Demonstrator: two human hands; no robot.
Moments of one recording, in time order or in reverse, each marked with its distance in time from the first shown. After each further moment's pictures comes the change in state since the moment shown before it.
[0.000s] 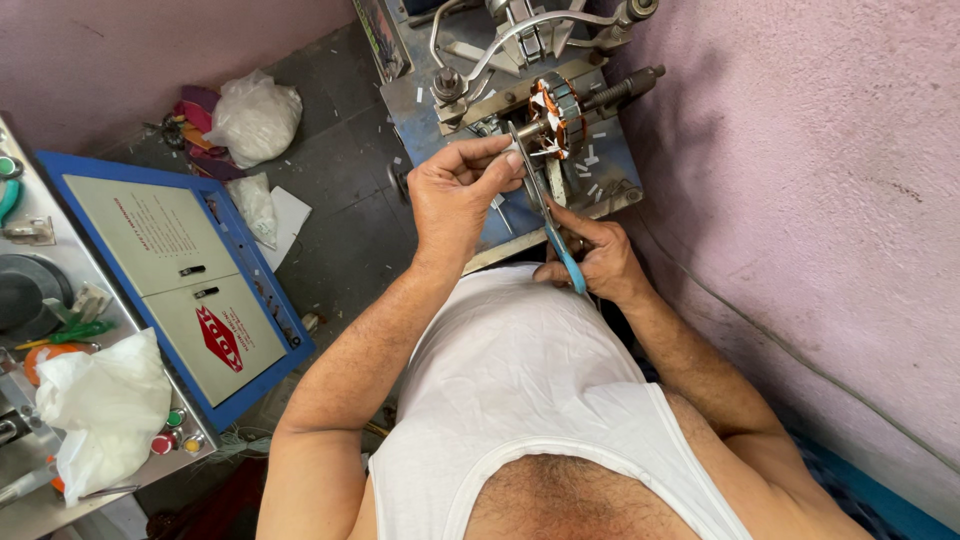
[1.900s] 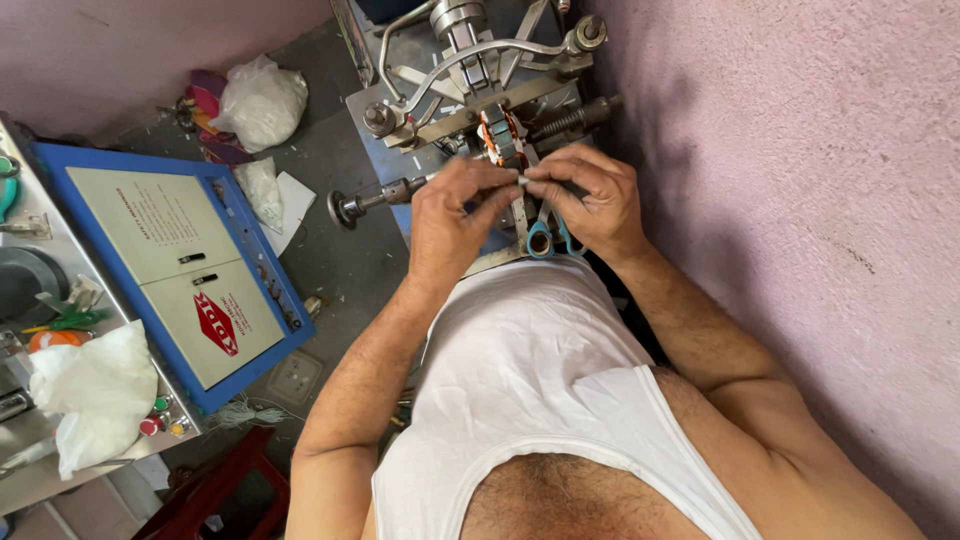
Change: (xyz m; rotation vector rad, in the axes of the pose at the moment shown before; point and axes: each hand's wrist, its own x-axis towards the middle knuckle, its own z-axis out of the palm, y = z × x) left_hand 0.015 -0.018 0.063 0.900 -0.099 0.236; right_hand 0.084 -0.047 -0.091 -0.270 0.165 -0.488
